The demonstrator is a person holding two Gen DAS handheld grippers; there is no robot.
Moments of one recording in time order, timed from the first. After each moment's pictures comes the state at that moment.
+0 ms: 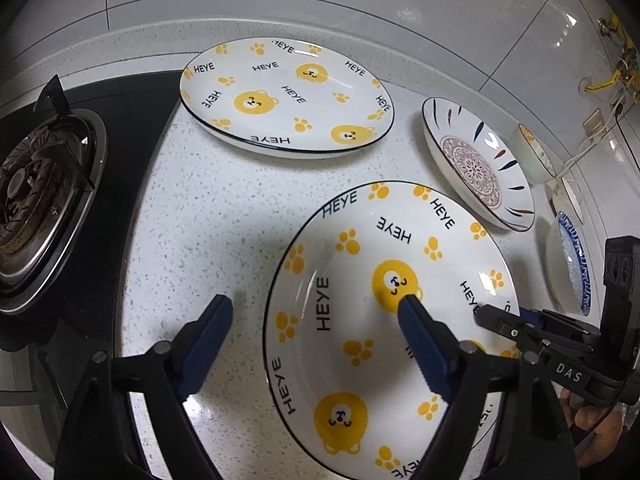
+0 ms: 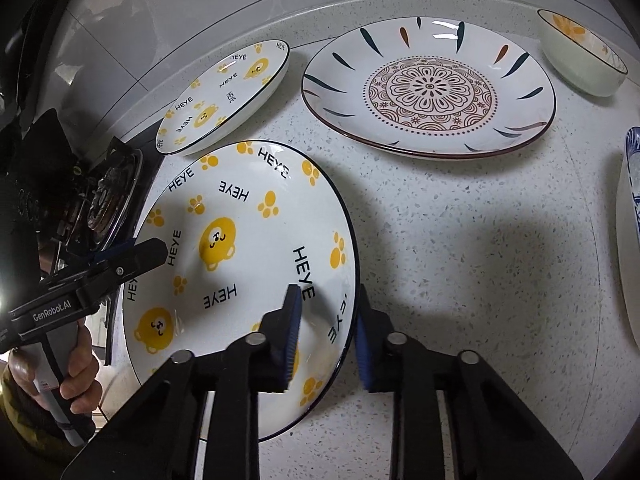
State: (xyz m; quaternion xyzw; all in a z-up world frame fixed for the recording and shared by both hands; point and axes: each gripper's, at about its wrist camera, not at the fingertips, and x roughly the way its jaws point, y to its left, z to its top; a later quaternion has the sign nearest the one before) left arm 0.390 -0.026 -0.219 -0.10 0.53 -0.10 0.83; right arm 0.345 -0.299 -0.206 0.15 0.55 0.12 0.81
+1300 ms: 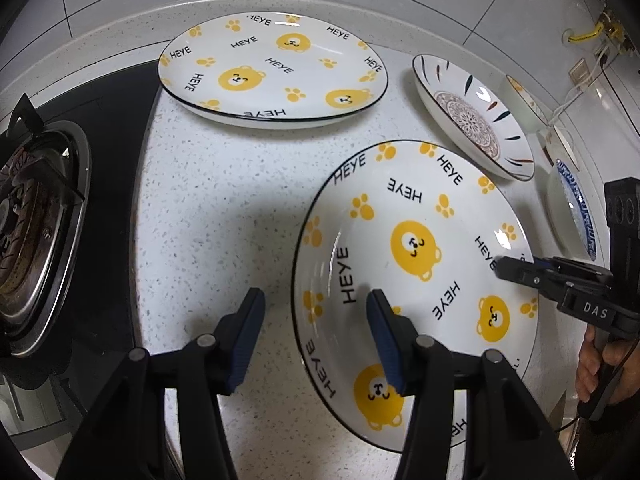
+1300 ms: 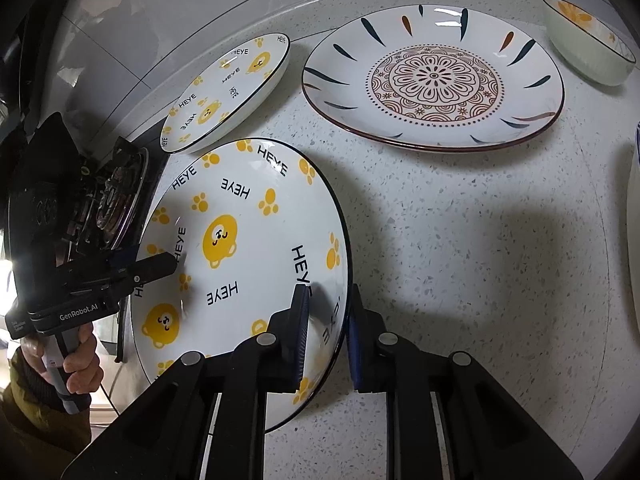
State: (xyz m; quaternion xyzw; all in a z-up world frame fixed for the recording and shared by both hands) left arm 0.398 -0.018 -0.230 -0.03 0.57 -0.16 0.80; right arm 0.348 -0.305 -0.207 0.16 0.56 0.14 0.80
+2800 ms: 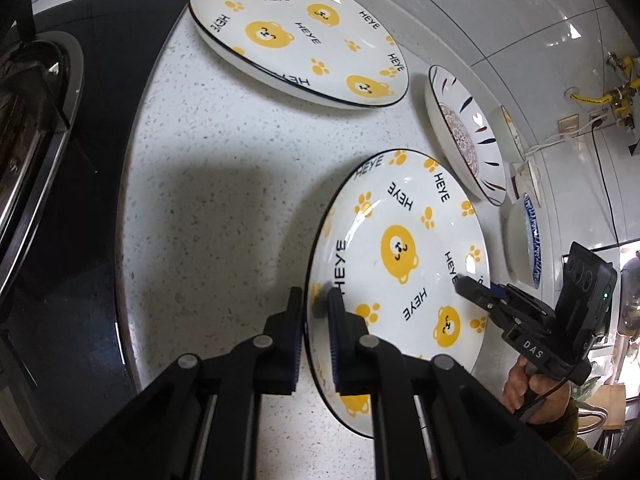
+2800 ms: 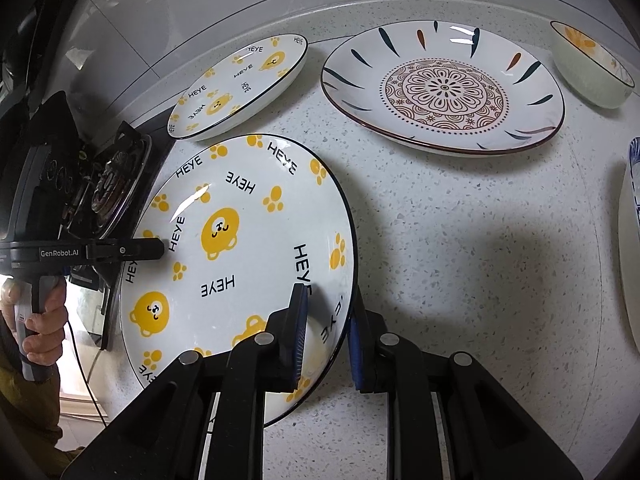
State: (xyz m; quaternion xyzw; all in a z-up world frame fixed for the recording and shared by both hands) left arm 0.415 0.026 -0.238 -0.17 0.62 -0.20 0.74; right arm 0.339 -0.293 -0.204 0.12 0.54 0.13 0.82
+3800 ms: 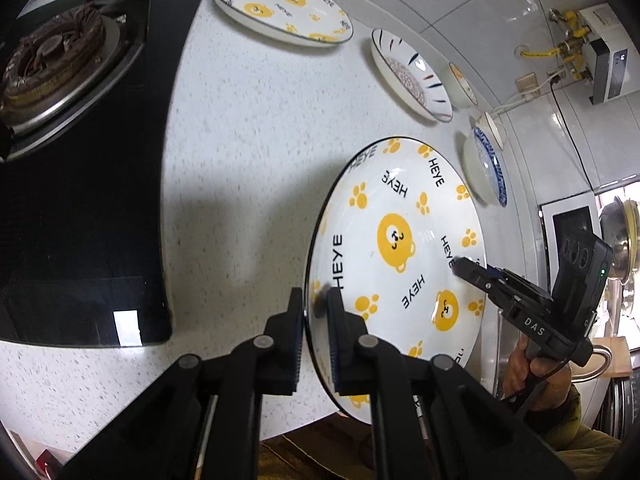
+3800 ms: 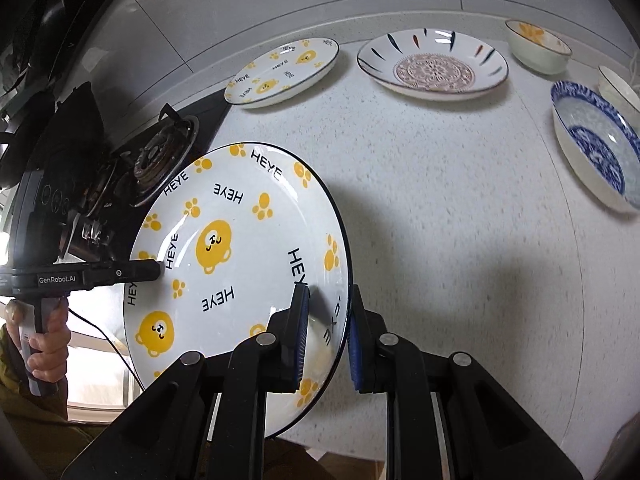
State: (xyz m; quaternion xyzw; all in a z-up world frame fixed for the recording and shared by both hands) left arm 0.293 0.053 -0.204 -0.16 0.62 -0.24 0.73; right arm 0.221 -0.257 -0.168 0.14 0.54 0.10 0.83
